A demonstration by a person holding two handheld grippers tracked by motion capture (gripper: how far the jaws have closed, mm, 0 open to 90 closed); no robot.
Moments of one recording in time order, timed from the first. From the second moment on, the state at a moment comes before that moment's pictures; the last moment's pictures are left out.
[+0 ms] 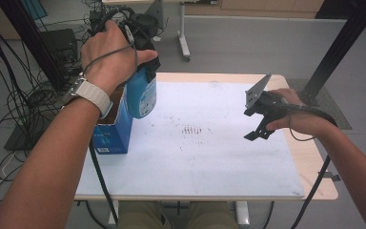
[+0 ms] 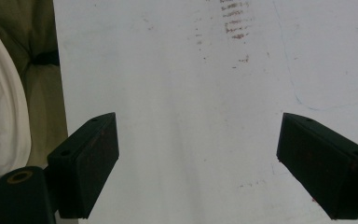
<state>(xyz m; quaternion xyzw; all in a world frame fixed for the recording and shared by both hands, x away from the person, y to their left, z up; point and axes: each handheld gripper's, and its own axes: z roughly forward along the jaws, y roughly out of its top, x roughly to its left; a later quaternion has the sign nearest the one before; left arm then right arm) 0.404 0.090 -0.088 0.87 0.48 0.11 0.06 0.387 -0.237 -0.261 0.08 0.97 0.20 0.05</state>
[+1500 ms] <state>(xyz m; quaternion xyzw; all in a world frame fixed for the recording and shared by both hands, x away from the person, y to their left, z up) 0.425 0.176 -0.077 0.76 0.63 0.14 0.06 0.391 -0.239 -0.266 0.08 0.98 0.20 0.05</state>
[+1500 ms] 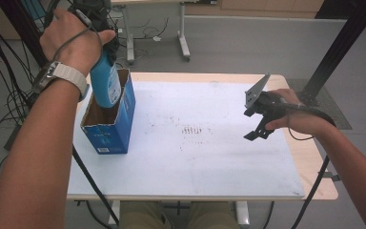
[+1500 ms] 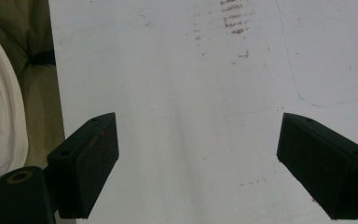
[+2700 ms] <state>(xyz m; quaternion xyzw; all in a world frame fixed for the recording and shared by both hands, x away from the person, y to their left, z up) 0.445 0.193 -0.124 0.75 0.65 0.14 0.04 0.391 -0.250 -0.273 0.10 0.97 0.21 0.04</state>
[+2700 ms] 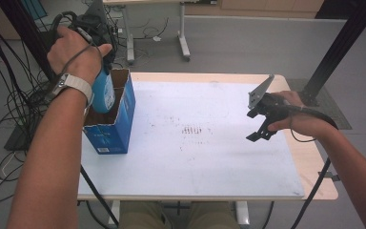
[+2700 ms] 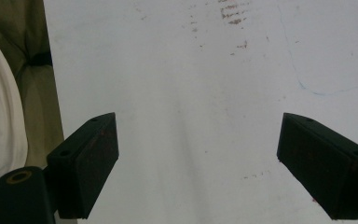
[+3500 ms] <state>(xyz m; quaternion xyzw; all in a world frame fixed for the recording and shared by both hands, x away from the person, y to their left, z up) 0.451 0.205 -0.183 0.75 0.65 0.13 0.04 0.390 -0.253 -0.278 0.12 0.97 0.21 0.04</state>
